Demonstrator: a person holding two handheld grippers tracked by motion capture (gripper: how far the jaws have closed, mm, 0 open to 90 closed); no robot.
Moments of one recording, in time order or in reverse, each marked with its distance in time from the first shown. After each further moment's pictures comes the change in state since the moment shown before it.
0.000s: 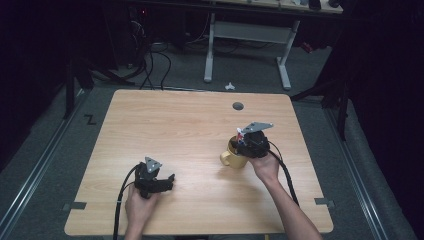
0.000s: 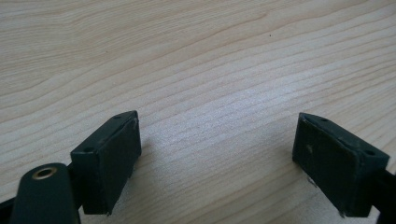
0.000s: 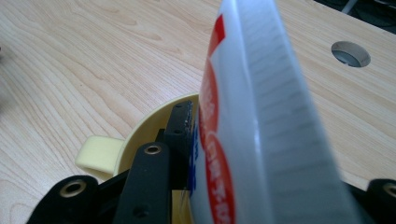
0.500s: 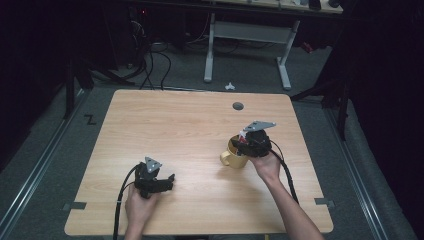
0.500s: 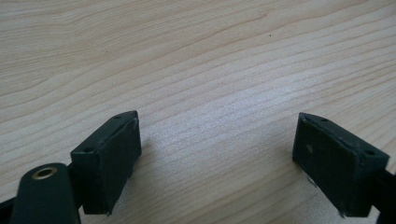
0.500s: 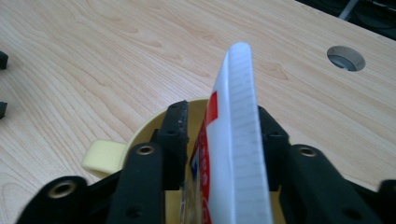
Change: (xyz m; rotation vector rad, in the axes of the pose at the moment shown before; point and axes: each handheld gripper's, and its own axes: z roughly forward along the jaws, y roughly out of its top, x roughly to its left) left arm 0.000 0.000 0.000 0.000 0.001 0.000; right arm -0.002 0.002 -0.006 -0.020 0.005 0.009
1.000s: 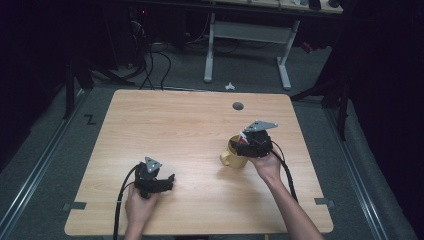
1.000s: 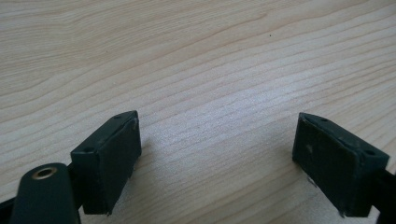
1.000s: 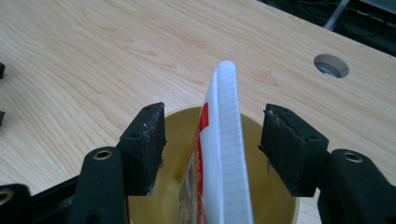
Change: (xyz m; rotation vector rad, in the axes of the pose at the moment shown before) left arm 0.000 0.000 0.000 0.000 0.000 0.000; right arm 0.004 0.002 -0.008 -0.028 -0.037 0.004
